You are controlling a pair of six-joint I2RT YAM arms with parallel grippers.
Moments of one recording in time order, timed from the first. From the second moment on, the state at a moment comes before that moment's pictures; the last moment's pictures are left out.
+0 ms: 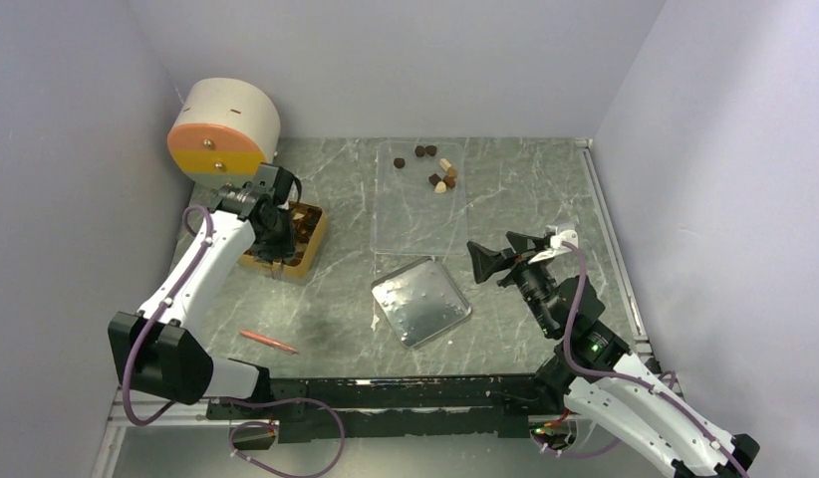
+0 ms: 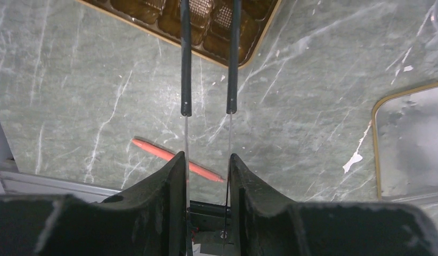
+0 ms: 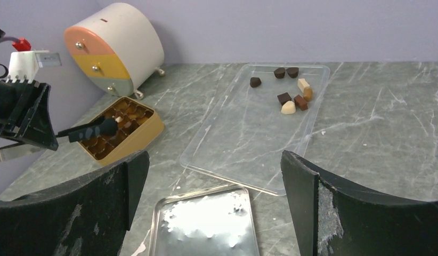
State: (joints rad) left arm -0.26 1.35 1.26 -1.13 -0.21 -0.38; right arm 0.75 0.45 0.48 0.06 0.34 0.25
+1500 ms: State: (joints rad) left arm -0.45 2.28 2.04 -0.66 -0.02 -0.15; right arm 0.75 0.56 0.56 0.00 0.38 0.26
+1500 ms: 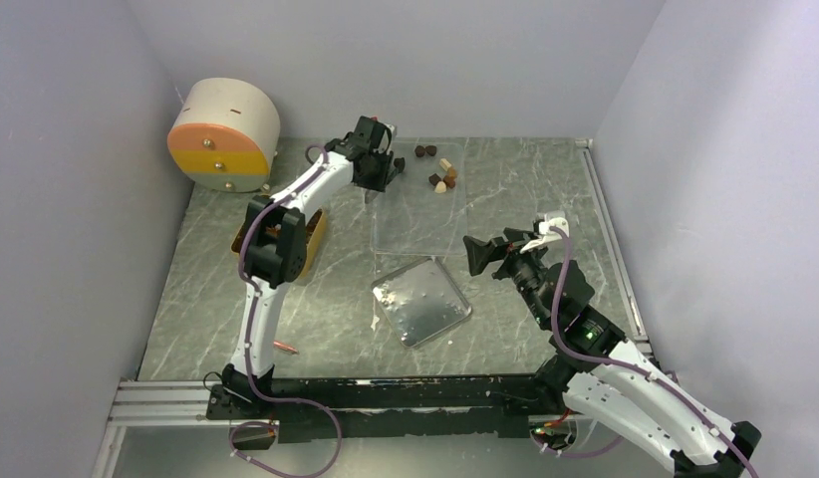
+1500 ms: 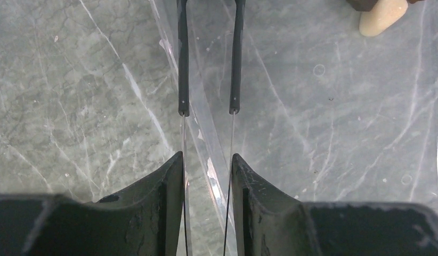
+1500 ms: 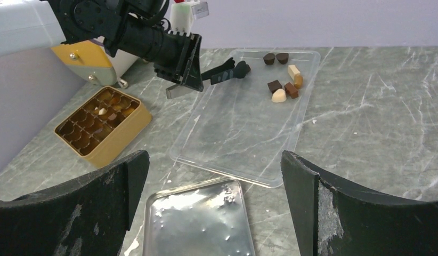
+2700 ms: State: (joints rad) left arm -0.45 2.34 2.12 -0.62 -0.03 -0.14; right arm 0.75 0.53 0.56 0.00 0.39 0.26
